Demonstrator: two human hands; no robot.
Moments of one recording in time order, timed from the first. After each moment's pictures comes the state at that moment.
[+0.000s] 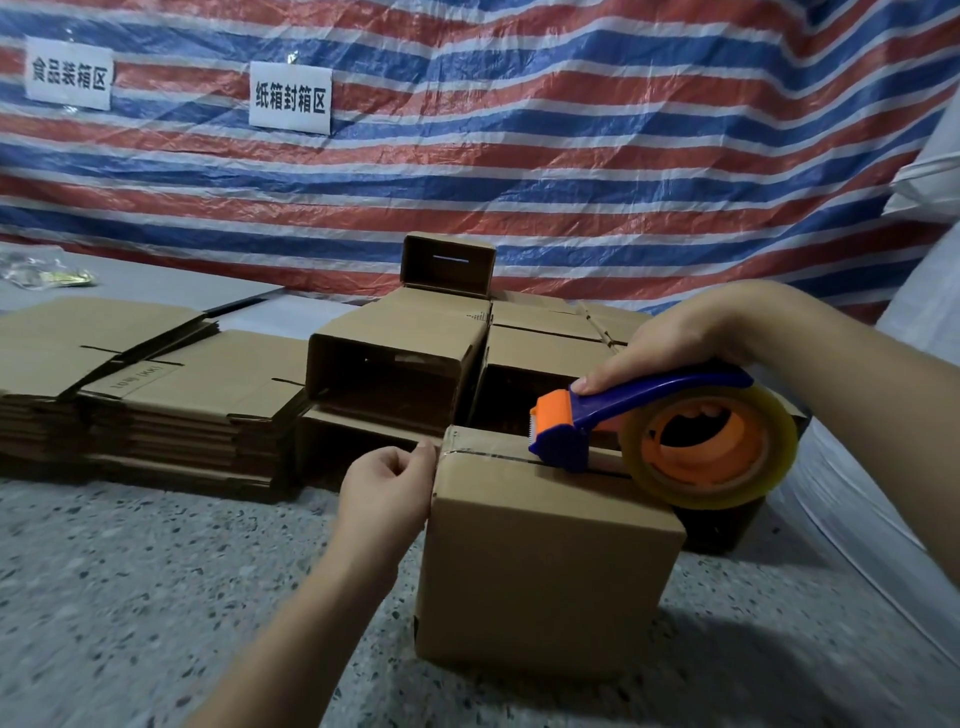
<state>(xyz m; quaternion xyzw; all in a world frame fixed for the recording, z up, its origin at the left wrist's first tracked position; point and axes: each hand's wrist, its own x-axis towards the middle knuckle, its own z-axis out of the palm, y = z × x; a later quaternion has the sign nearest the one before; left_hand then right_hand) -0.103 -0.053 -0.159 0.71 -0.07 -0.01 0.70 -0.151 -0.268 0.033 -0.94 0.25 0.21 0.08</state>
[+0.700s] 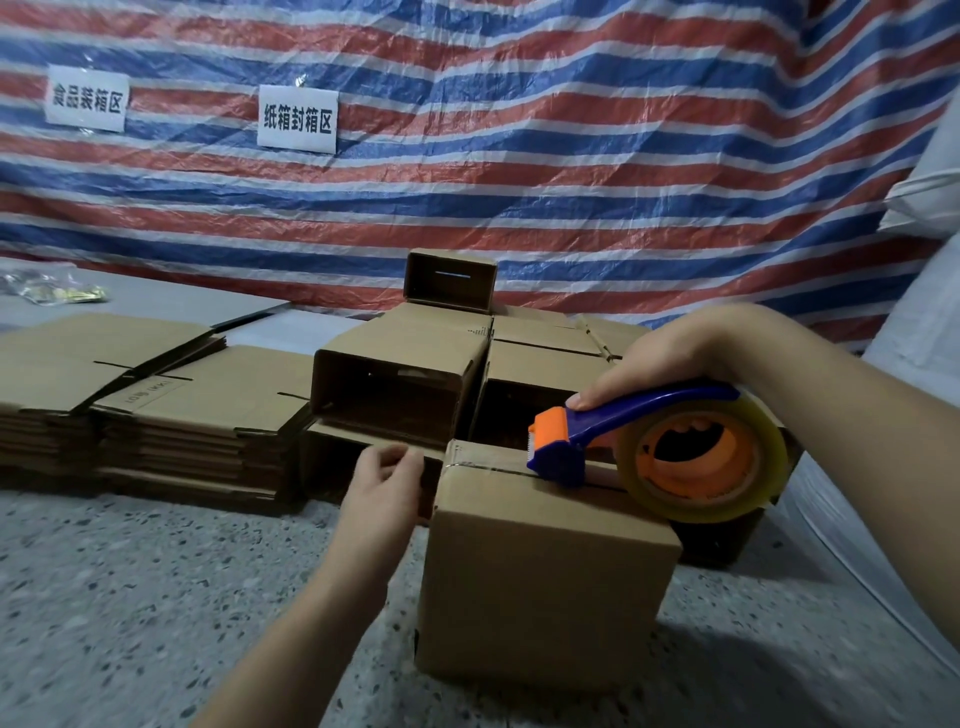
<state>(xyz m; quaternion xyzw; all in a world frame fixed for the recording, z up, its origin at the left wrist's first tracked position) -0.113 -0.047 -0.152 0.67 -0.07 -0.05 0.73 -0.156 -0.264 0.031 -0.95 0.24 0.19 0.11</state>
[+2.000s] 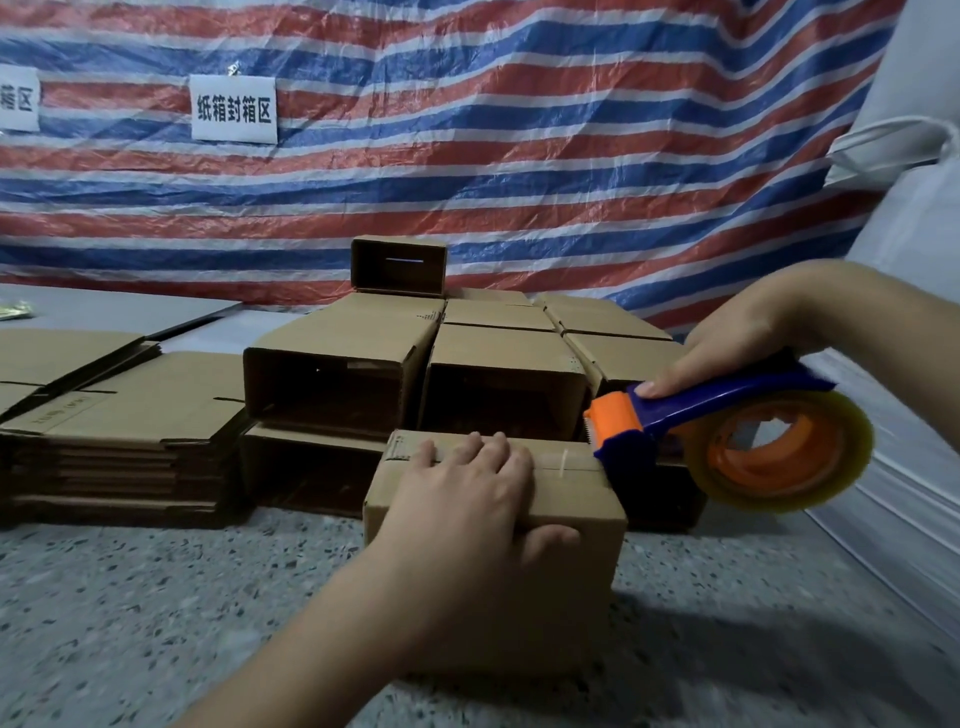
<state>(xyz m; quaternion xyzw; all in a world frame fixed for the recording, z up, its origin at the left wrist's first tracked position) -0.155 -0.104 -0.124 0.89 -0.44 0.13 0.02 -0.202 -0.355 0.037 -0.92 0.28 0.27 0.07</state>
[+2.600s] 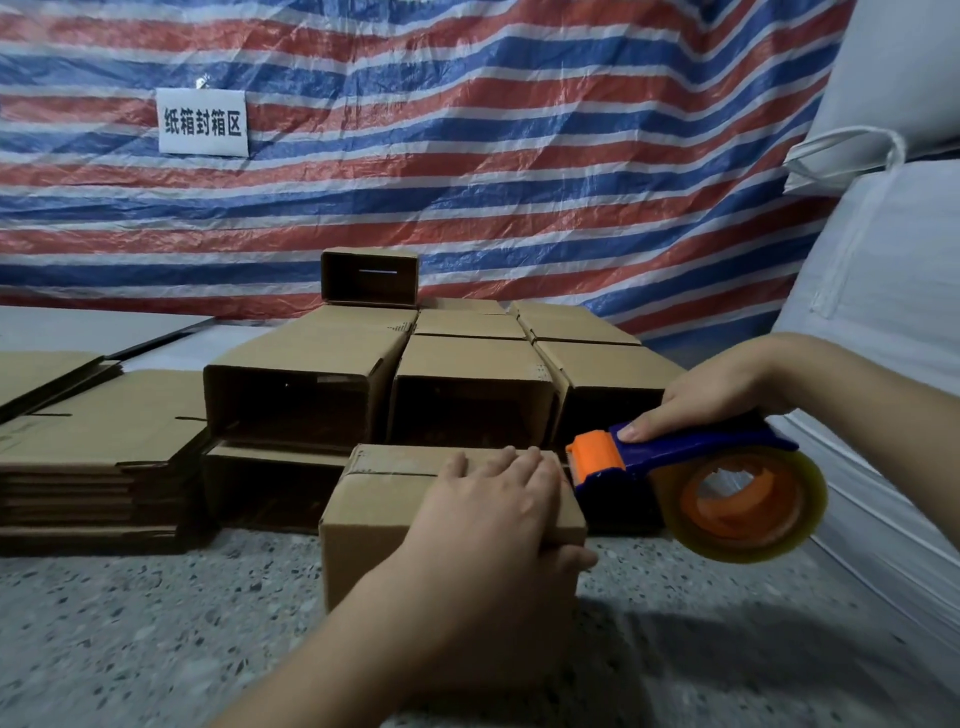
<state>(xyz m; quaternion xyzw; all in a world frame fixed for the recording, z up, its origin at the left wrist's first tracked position) -0.170 -0.140 -0.121 0.85 -0.51 0.12 0.03 -0.224 -0.381 -0.003 -0.92 0.27 0.25 0.14</state>
